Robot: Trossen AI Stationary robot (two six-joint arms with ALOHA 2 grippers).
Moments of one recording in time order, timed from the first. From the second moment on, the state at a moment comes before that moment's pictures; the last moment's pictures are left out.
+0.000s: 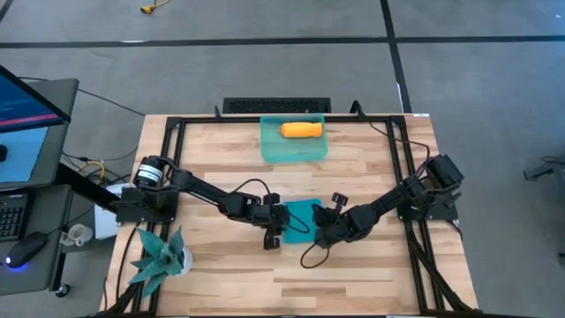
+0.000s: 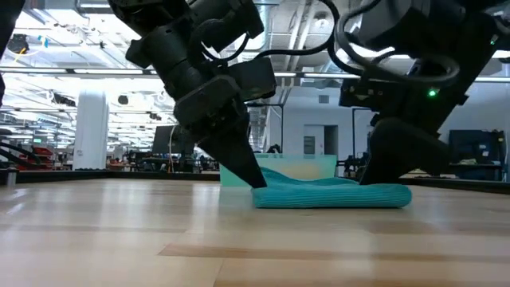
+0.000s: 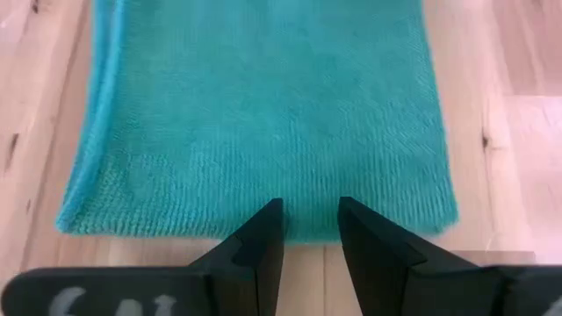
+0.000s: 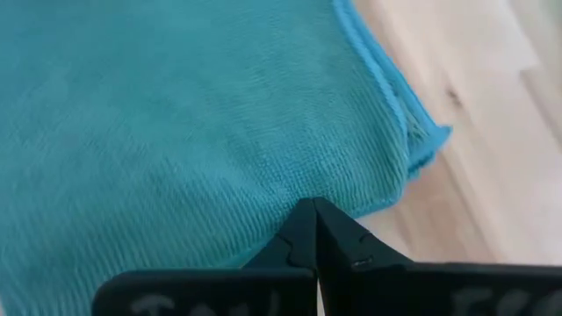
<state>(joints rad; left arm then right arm) -0.20 1.92 1.06 -0.05 -0.10 -0.20 0.42 1.79 0.88 -0.41 0.52 0.64</state>
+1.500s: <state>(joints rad) -0.55 1.92 1.40 -0.57 -0.78 -0.04 0.79 1.79 1.16 -1.30 1.00 1.10</state>
